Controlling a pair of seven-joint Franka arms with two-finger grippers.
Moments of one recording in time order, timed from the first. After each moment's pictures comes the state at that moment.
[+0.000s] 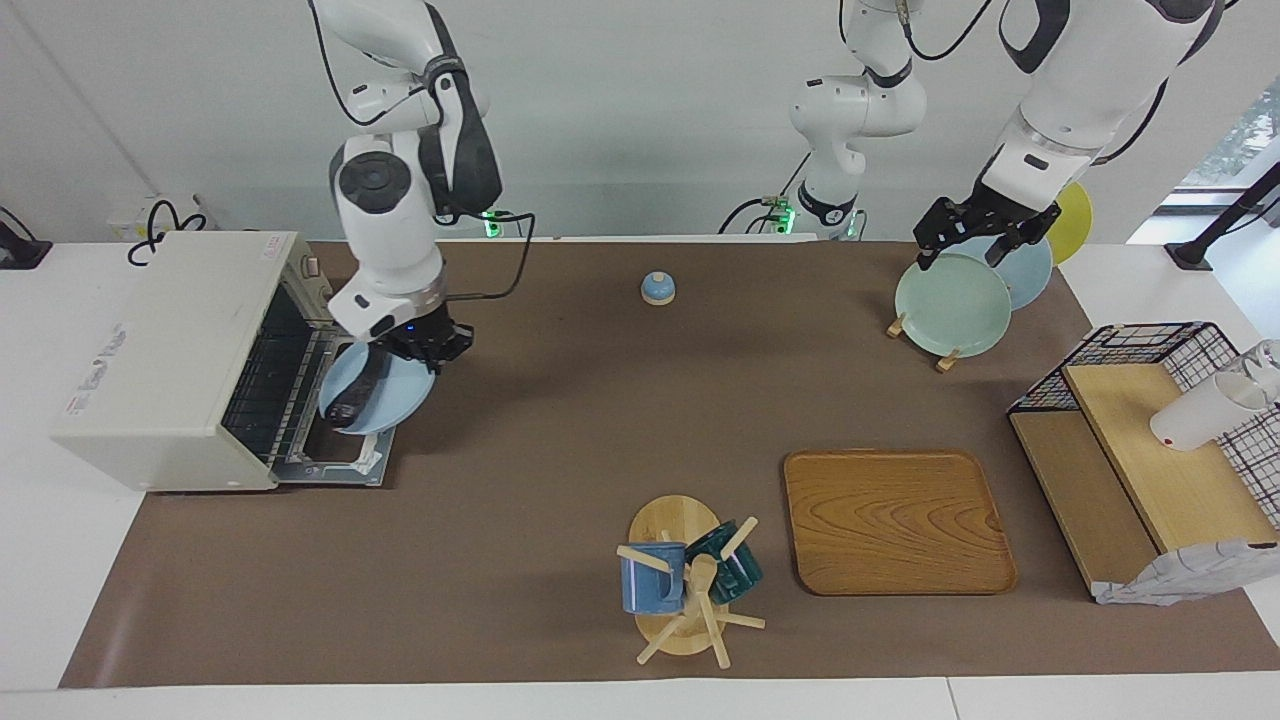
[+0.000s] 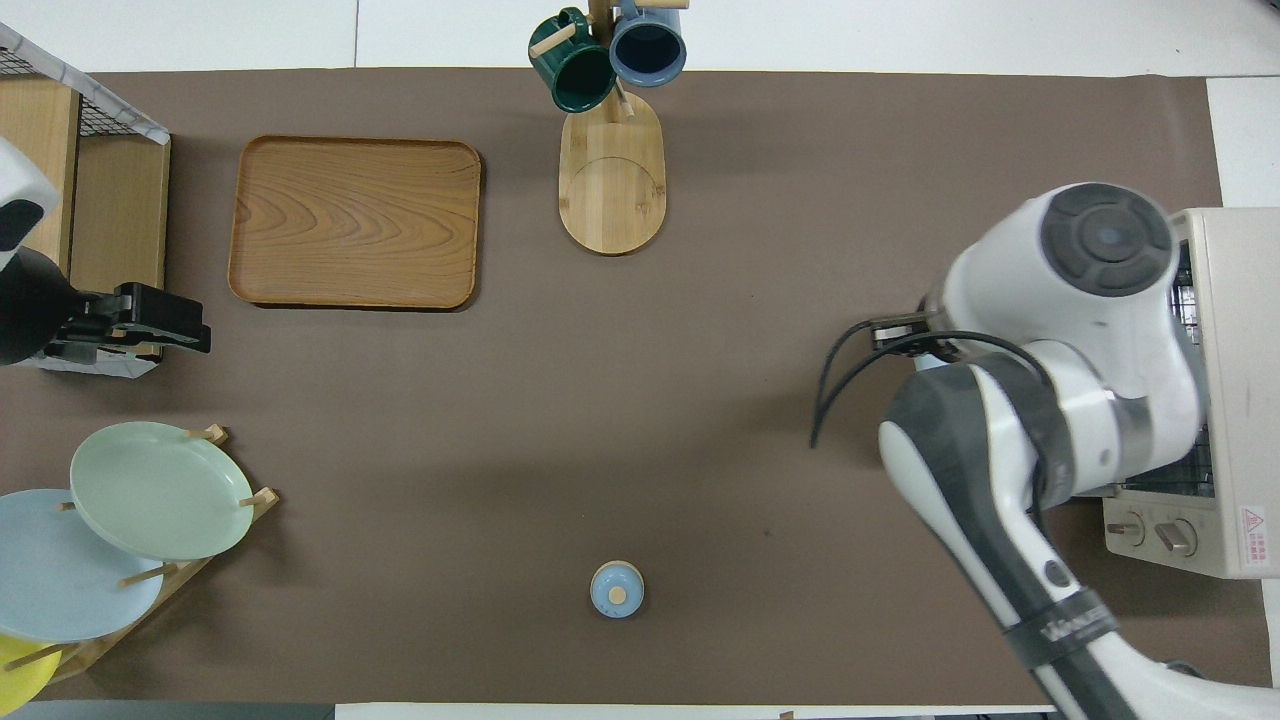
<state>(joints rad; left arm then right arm) -0.08 -0.06 -0.04 -1.65 -0.05 1.54 -0.13 0.45 0.08 -0.16 -1.93 -0.08 1.96 0.30</state>
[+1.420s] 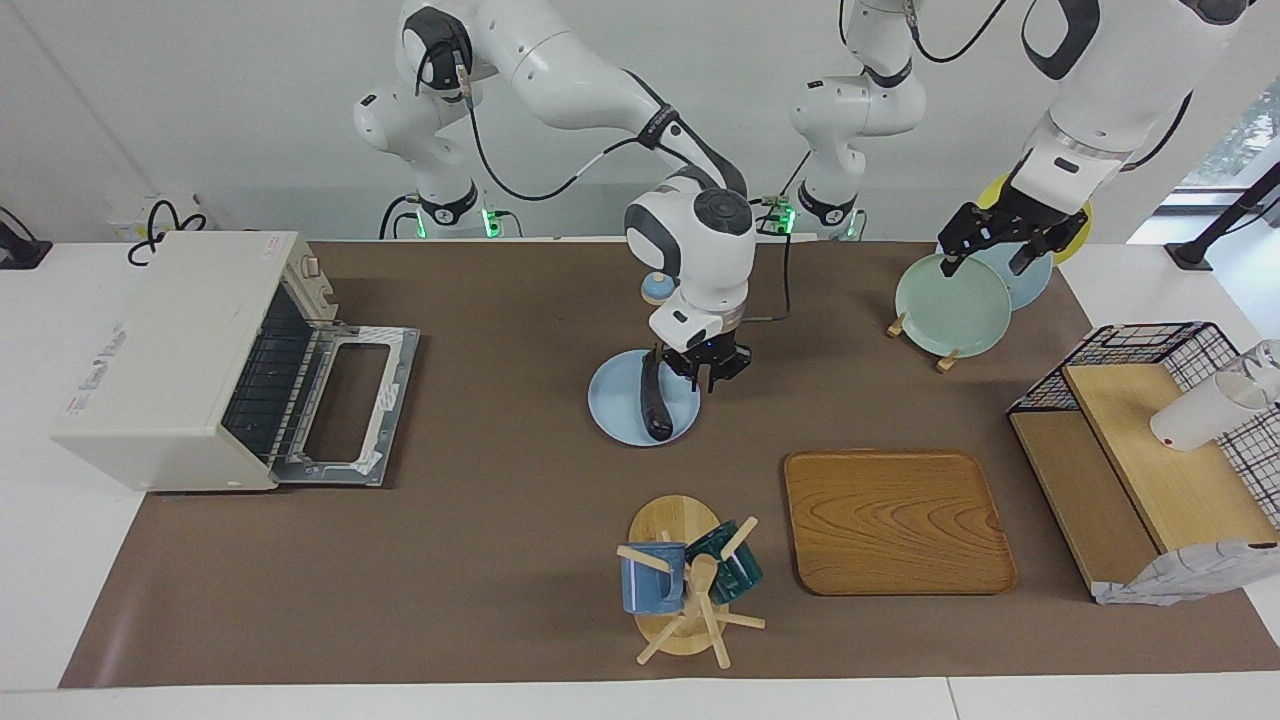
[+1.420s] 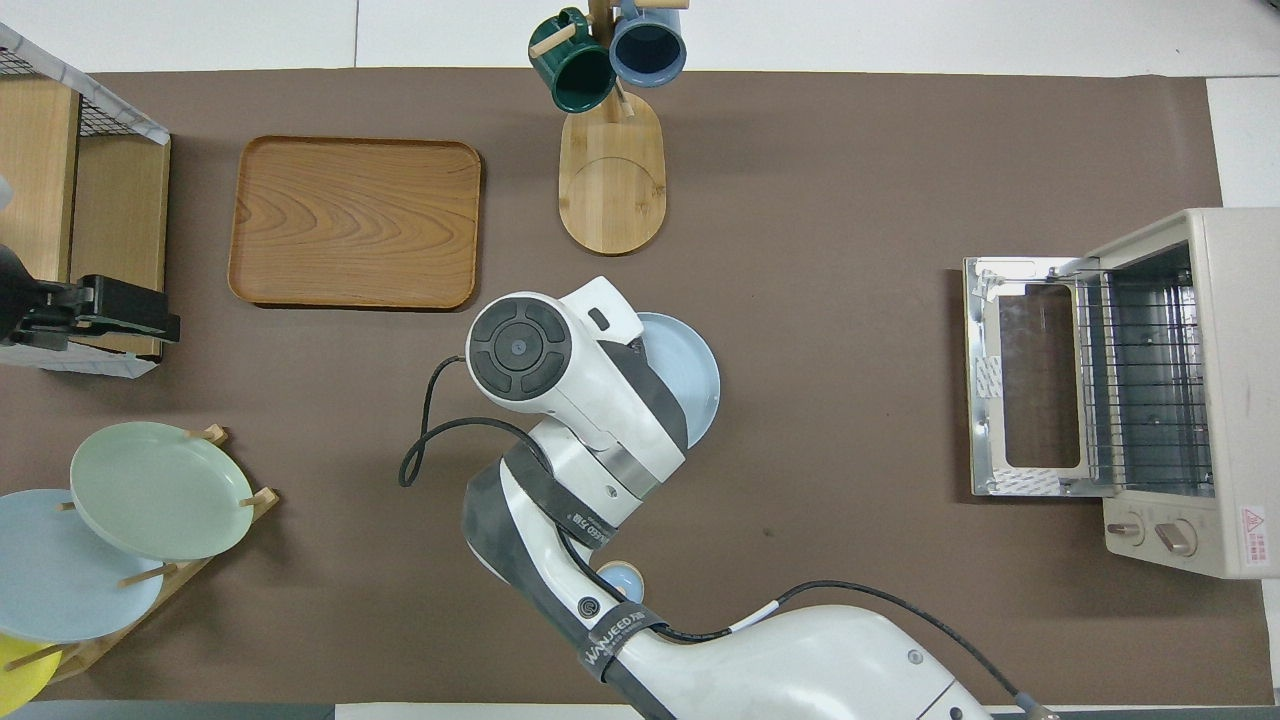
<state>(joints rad) -0.03 -0.06 -0.05 -1.67 -0.05 1.58 -0.05 0.80 0.56 -0.08 -1.46 -0.01 2.07 0.86</state>
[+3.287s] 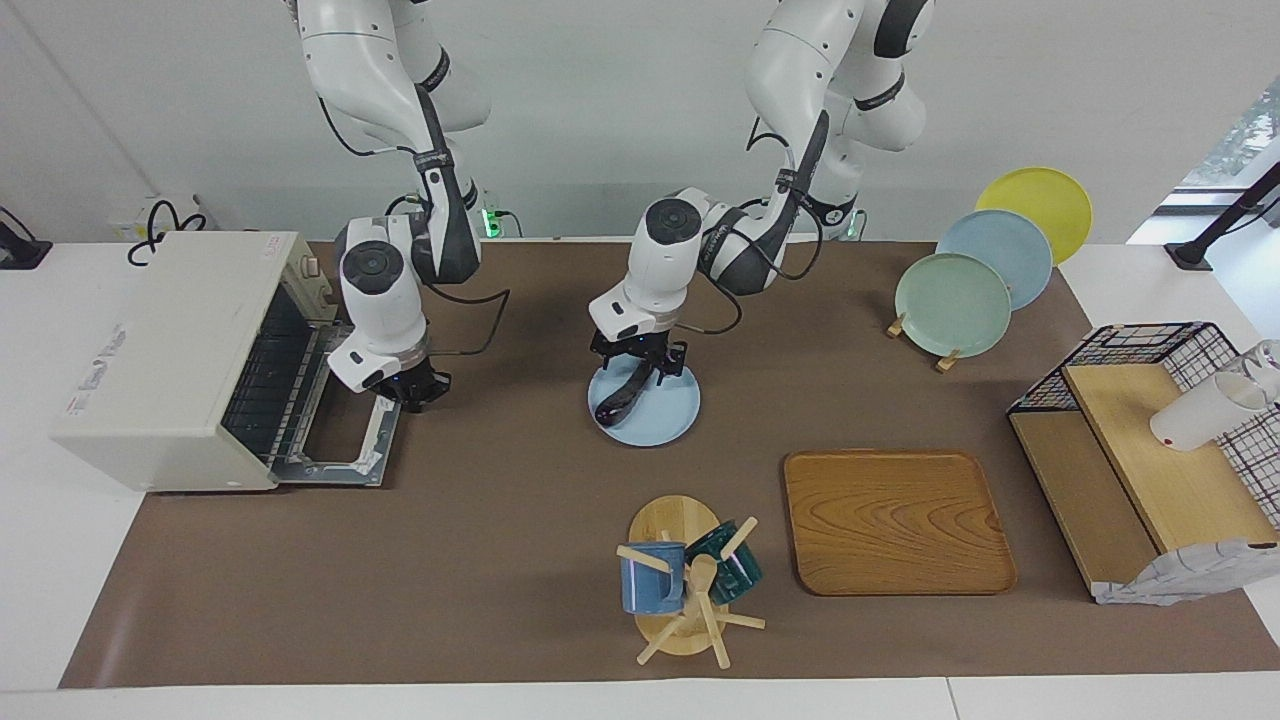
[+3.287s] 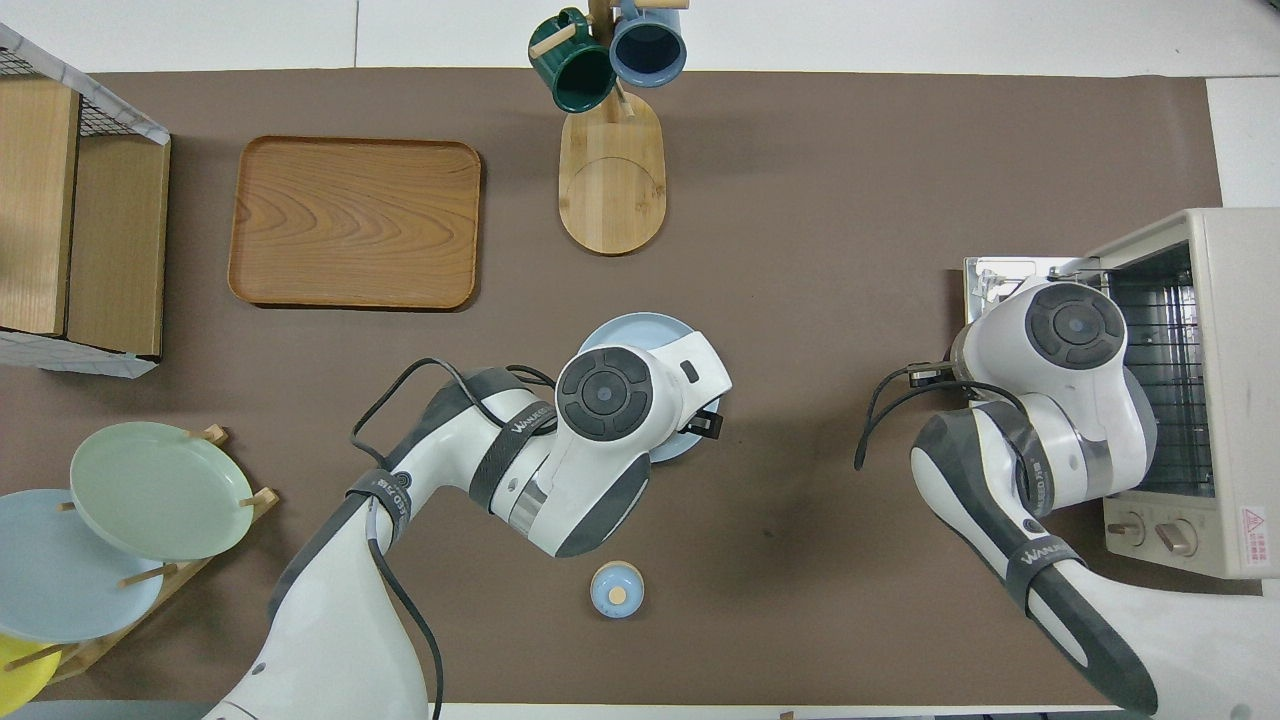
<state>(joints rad) -0.73 0.38 -0.07 -1.91 -0.12 2.39 -0.36 0.15 0.16 -0.06 -2.26 -0.24 2.36 0.21</state>
